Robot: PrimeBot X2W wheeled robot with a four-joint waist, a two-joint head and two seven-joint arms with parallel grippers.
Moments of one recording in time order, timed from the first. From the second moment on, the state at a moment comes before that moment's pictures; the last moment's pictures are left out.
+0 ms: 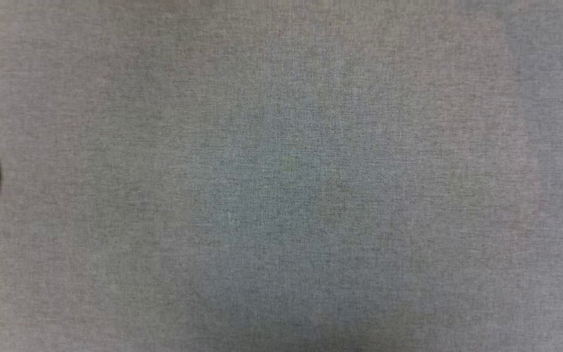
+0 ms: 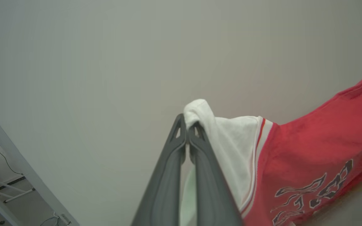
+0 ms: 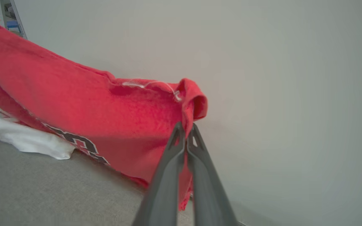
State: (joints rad) left arm -1.44 0.52 -0.50 0.50 -0.40 -0.11 -0.26; right arm -1.50 -0.57 0.65 0.56 0.63 0.13 0.06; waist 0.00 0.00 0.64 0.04
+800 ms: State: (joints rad) left arm -0.28 0.57 -0.49 0.03 -0.48 0.14 -0.26; right arm -0.64 -0.75 0.79 0.32 0.84 0.13 -0.02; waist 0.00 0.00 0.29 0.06
